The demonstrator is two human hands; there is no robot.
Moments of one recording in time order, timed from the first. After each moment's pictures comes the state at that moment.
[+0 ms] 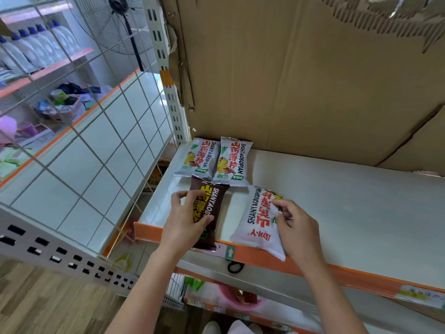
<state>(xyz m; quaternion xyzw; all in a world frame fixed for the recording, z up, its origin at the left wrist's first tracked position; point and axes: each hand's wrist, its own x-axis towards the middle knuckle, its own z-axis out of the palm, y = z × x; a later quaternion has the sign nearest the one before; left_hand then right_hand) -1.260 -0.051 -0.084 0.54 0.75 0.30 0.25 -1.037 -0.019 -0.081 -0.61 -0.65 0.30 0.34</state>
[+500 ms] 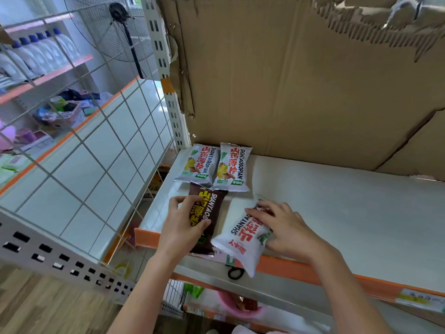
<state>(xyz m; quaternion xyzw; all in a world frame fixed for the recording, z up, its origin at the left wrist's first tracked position) -1.265 -0.052 -0.080 0.54 0.74 0.33 0.24 -1.038 0.000 -0.056 -0.47 -0.86 0.20 -0.05</state>
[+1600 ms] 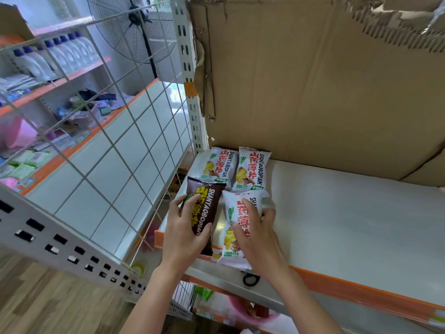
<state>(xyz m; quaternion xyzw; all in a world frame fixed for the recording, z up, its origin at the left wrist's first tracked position) -1.298 -0.063 -0.104 0.57 0.72 0.39 0.09 -1.131 -0.029 -0.082 -0.56 -0.76 0.30 0.18</state>
